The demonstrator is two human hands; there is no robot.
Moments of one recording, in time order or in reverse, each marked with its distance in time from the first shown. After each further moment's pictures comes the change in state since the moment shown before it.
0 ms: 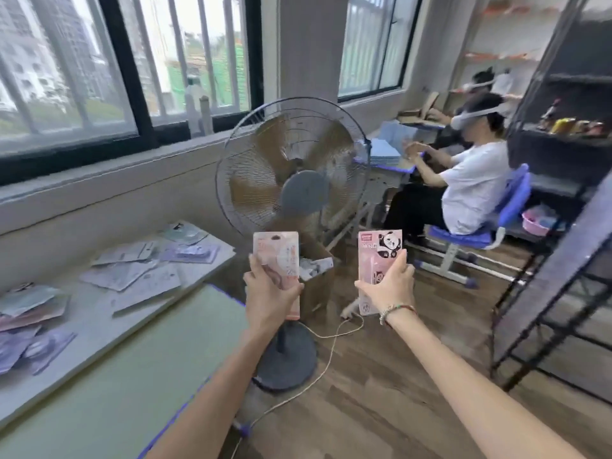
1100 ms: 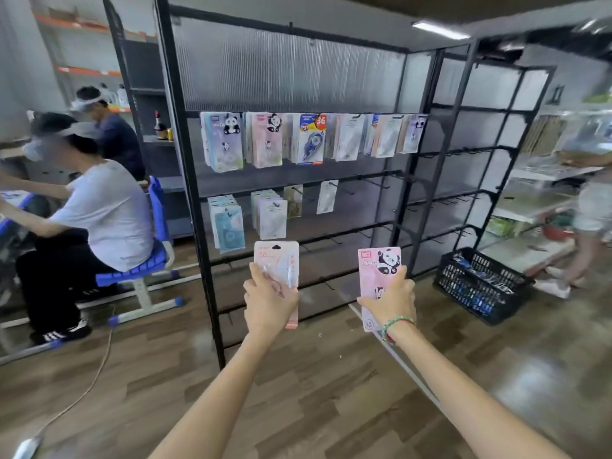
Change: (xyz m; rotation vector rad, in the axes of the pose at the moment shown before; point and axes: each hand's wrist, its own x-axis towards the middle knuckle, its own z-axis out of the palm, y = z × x) left_hand -0.397 0.404 0.557 -0.128 -0.842 0.532; right_hand -0.042 0.535 -0.528 -0.131 0.731 0.785
